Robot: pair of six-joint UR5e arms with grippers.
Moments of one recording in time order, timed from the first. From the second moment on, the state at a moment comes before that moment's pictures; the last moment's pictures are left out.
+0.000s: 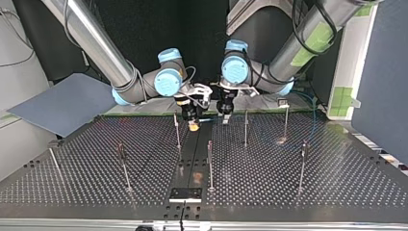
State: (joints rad) left arm -0.35 -2.05 -1.78 -2.60 -1.77 -1.98; right arm 2.29 -0.84 1.27 -0.21 1.65 1.66
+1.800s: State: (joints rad) left arm -0.35 -1.91 -1.77 -2.75 -1.87 -1.94; right arm 2.29 -1.00 1.27 -0.12 1.64 1.70
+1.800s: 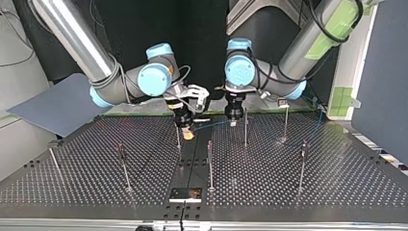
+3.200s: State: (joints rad) left arm -0.35 -1.68 -1.72 -2.83 -1.80 -1.92; right arm 2.26 -1.27 1.27 0.04 1.64 1.73
